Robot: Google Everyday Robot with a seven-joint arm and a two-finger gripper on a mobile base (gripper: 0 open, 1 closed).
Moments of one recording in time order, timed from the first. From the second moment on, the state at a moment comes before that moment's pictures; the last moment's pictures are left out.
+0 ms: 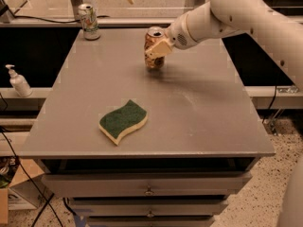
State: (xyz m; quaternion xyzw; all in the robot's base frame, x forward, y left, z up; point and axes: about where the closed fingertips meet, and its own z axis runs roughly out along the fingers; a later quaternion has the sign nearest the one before) arm 0.716 -0.034 0.896 -0.49 0.74 0.17 0.42
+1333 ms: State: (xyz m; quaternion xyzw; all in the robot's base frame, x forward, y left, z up) arm 0.769 0.035 0.895 -0.48 0.73 0.20 0.45
